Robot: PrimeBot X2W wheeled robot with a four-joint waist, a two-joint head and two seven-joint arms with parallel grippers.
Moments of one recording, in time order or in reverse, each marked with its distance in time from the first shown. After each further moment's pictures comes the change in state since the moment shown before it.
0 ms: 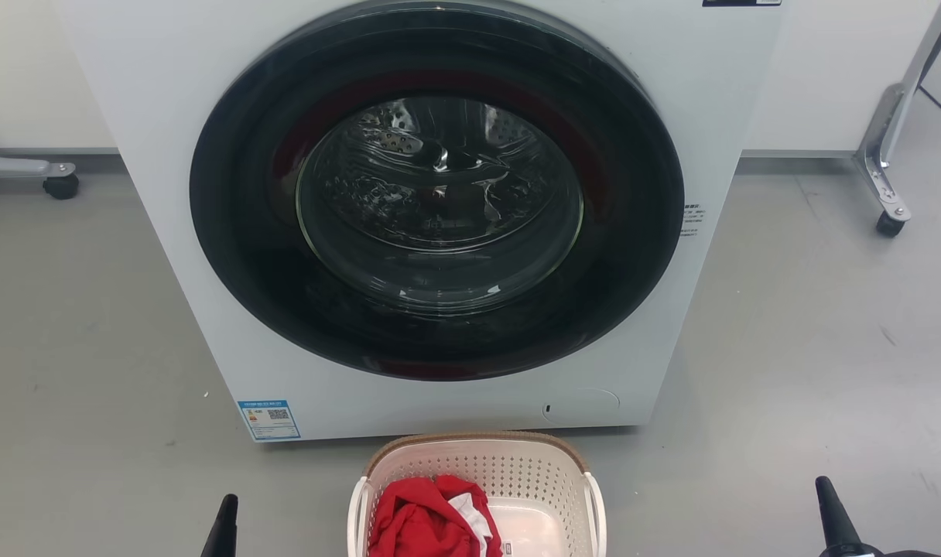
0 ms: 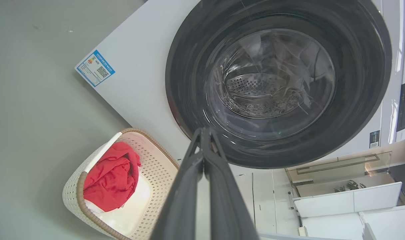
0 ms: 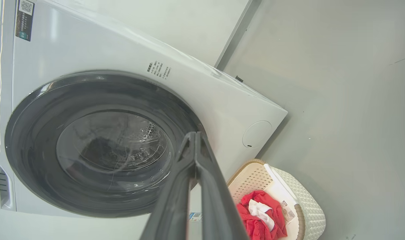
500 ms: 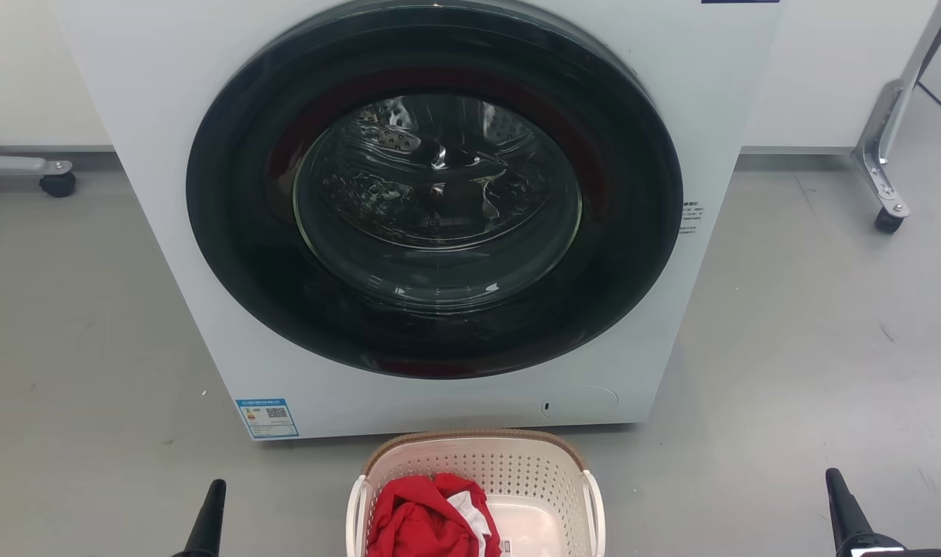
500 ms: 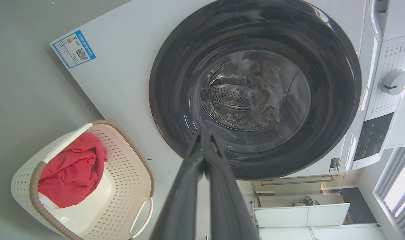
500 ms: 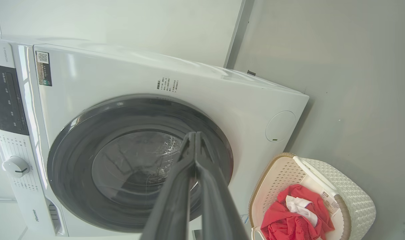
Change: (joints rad) left arm -0.026 -0.009 0.051 0.013 -0.204 -0.036 0.045; right arm -0.023 0.027 -0.067 0.016 0.208 0.039 0.053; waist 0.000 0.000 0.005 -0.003
